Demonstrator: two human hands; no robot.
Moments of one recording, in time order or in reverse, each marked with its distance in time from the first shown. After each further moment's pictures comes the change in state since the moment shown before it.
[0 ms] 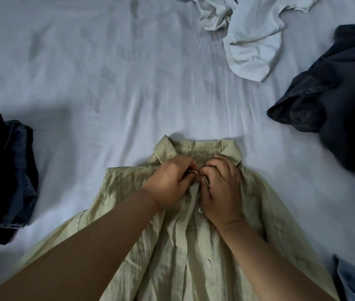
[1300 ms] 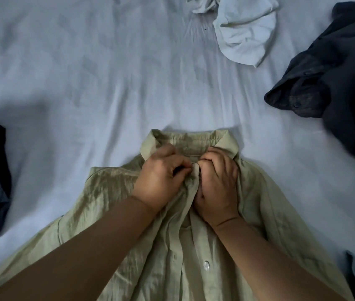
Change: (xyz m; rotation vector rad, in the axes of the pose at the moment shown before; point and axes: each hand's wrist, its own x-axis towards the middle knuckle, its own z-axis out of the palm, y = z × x) left_hand 0.001 -0.006 0.018 0.084 0.278 0.023; right_hand -0.004 0.007 0.014 -0.094 0.045 -0.029
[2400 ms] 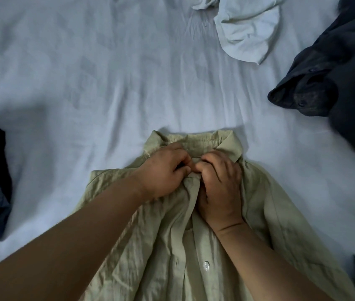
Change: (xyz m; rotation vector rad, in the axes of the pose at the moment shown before) left_hand 0.027 -0.011 -0.012 -0.013 -0.420 0.024; right_hand 0.000 -0.002 0.000 0.051 0.095 -0.035
